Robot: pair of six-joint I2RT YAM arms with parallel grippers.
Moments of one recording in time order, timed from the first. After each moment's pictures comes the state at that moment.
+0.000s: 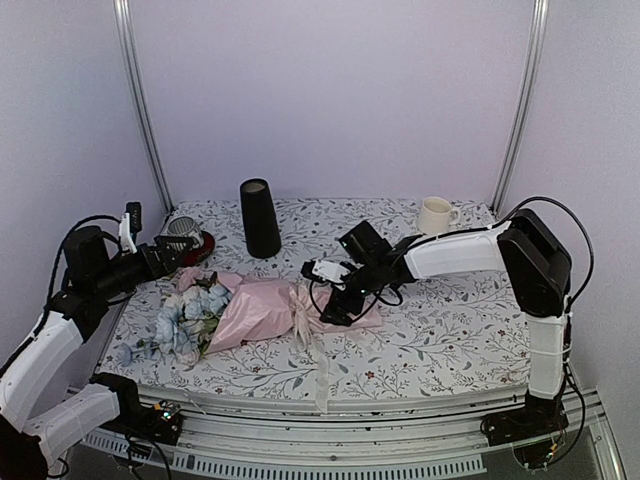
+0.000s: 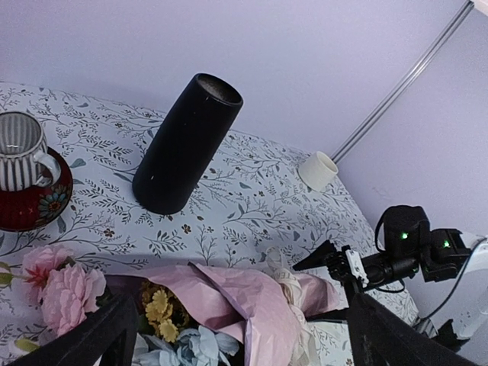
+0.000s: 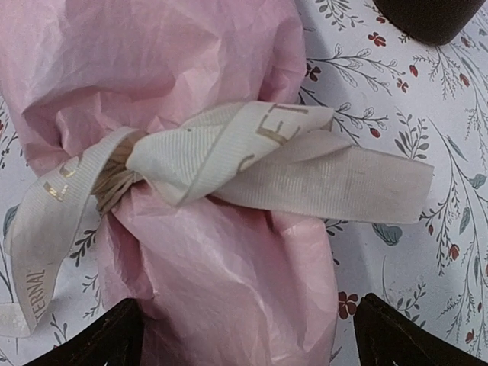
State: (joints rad) left arm -0.08 0.71 0.51 -0.03 0.49 -0.47; right arm 0.84 2.06 1.39 -0.26 -0.23 -0.42
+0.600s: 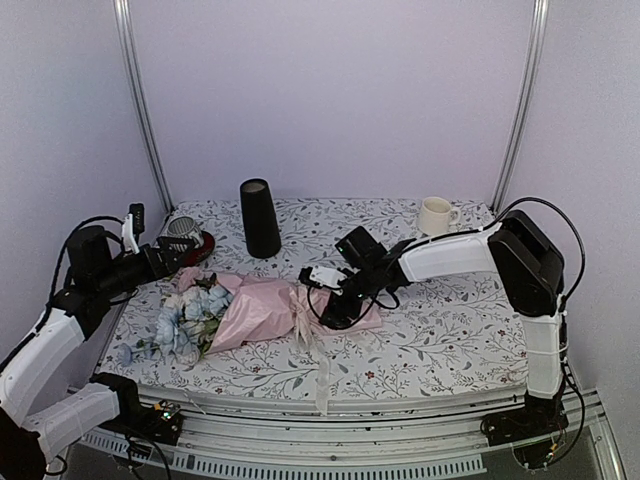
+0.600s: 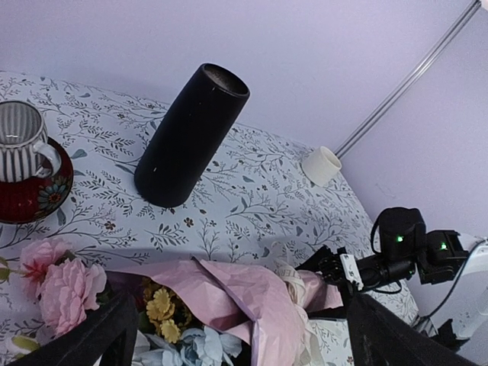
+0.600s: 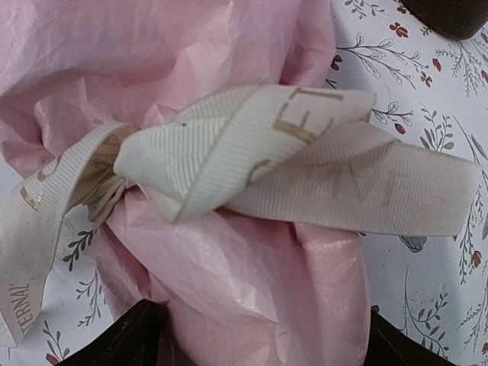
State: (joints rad) left arm -0.08 0.73 0.51 -0.03 0.49 -0.47; right arm 0.84 2.11 1.42 -0.27 -0.22 -0.44
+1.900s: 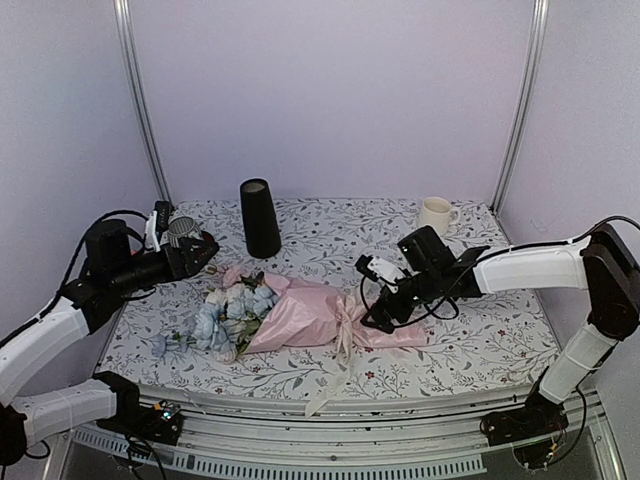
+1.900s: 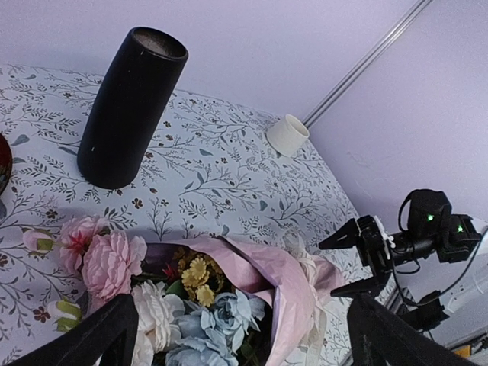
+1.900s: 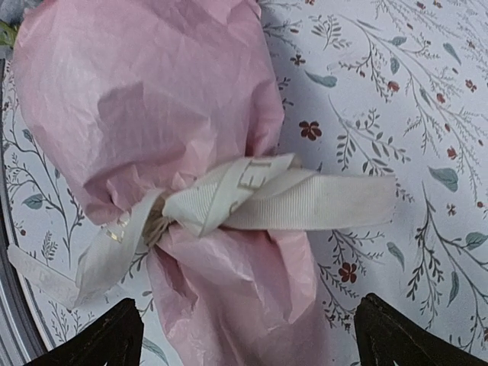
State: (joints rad) left arm -0.28 0.82 0.55 0.00 0.43 -0.52; right arm 0.76 1.63 0.94 -0.20 -0.22 -0.17
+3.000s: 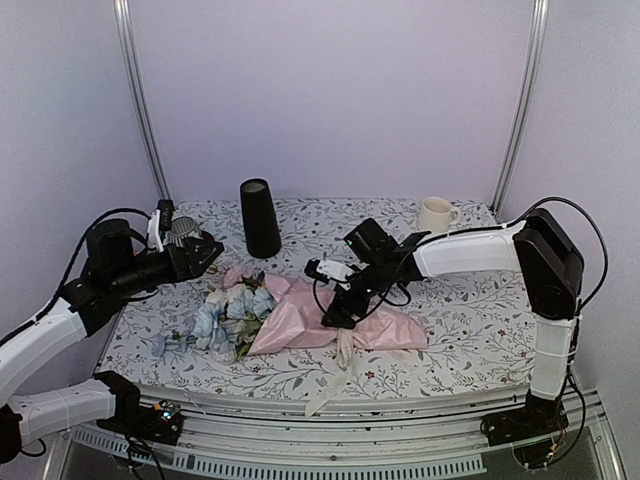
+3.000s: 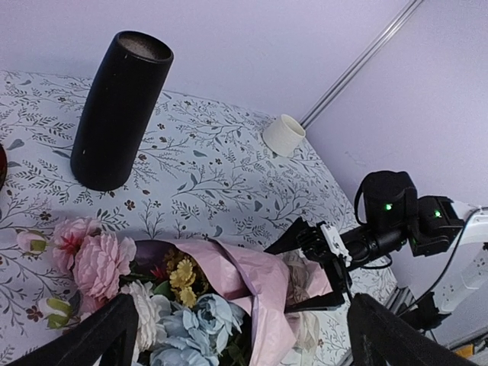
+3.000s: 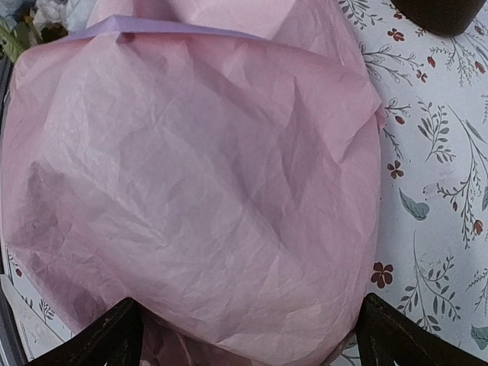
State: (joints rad) left arm -0.37 0.80 0.57 -0.03 0.34 -0.53; right arm 0.85 2.00 1.38 -0.35 -0.30 -0.35
